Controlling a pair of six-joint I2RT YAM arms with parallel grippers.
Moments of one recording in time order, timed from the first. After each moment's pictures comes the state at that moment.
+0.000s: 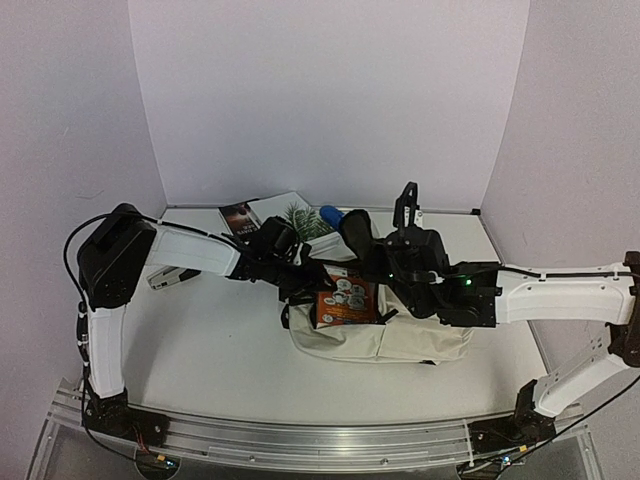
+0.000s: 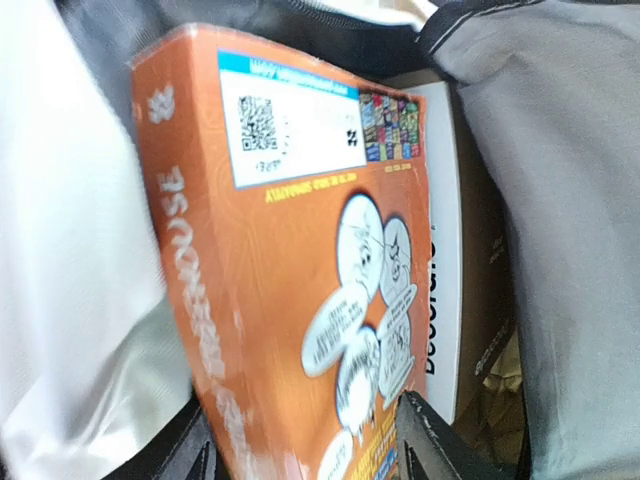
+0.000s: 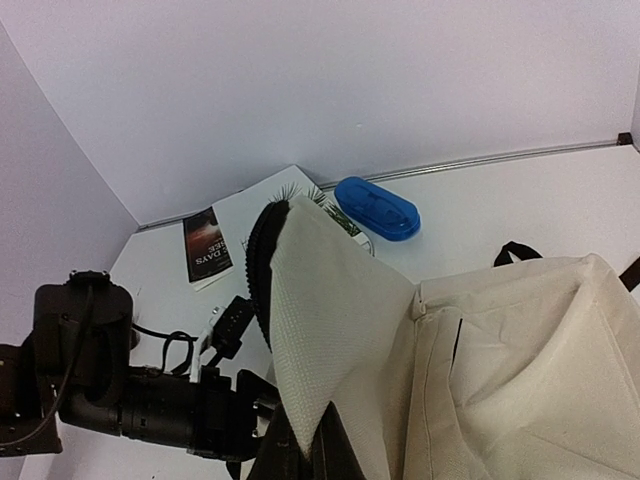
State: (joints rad) left arm -0.78 2.04 1.33 -0.05 0.45 -0.95; right arm 1.10 1.42 1.01 -0.01 0.80 0.67
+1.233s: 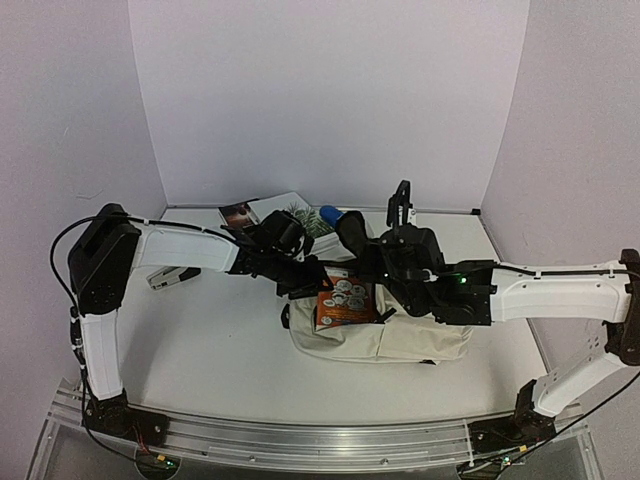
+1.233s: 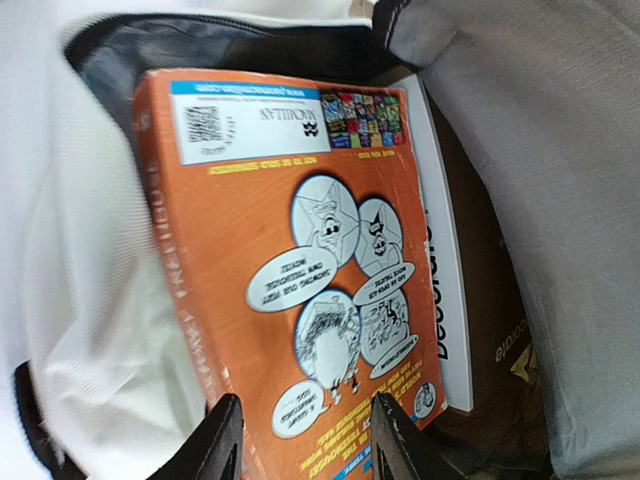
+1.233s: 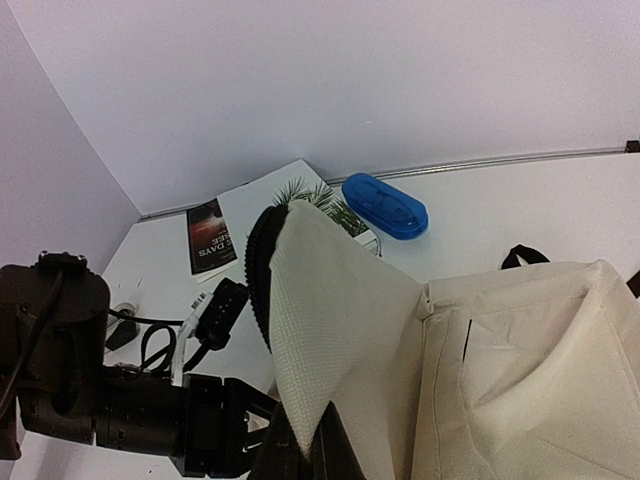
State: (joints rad) left arm -0.84 1.97 1.38 -0.21 0.29 -0.84; right arm 1.10 1.45 1.04 -0.01 0.78 0.64
